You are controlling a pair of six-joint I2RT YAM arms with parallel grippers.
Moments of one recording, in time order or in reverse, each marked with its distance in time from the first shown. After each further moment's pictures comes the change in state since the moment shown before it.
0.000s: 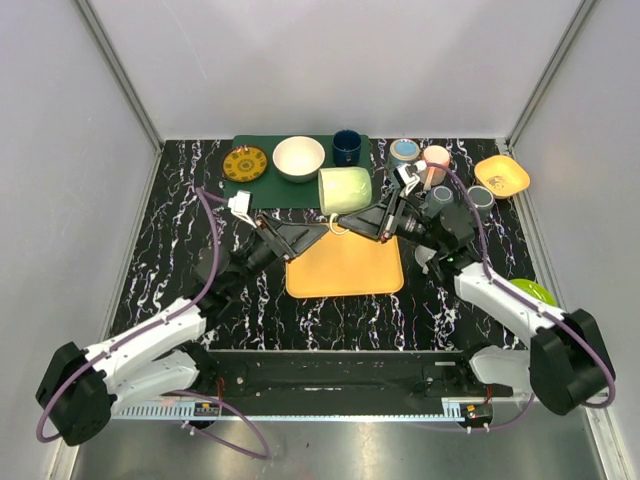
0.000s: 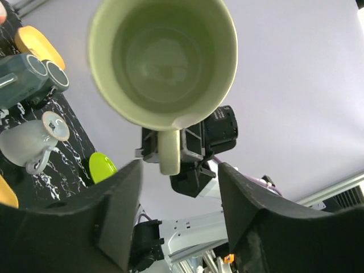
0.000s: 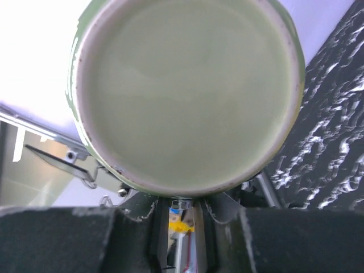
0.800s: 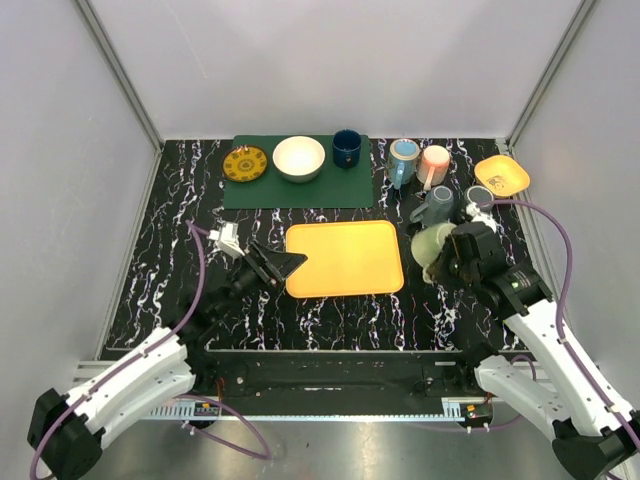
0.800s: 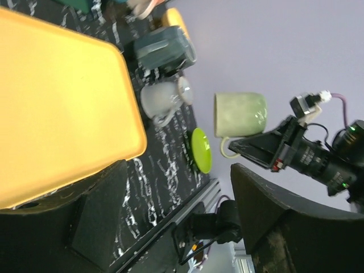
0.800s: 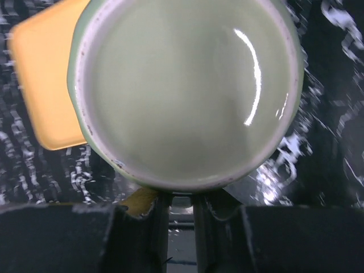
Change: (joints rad) left arm 0.074 -0.345 -0.191 -0.506 -0.106 0.132; right arm -0.033 -0.421 0.256 -1.768 0.894 -0.716
